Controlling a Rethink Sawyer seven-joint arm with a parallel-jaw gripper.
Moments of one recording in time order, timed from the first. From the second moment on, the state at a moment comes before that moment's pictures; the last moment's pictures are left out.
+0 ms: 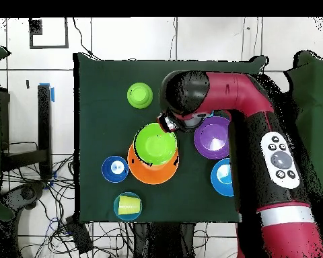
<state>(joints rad) -0.55 -0.68 0.47 1.37 -0.38 1.29 1.27</state>
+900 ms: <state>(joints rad) -0.50 -0.61 0.47 1.18 -0.38 1.21 1.27</state>
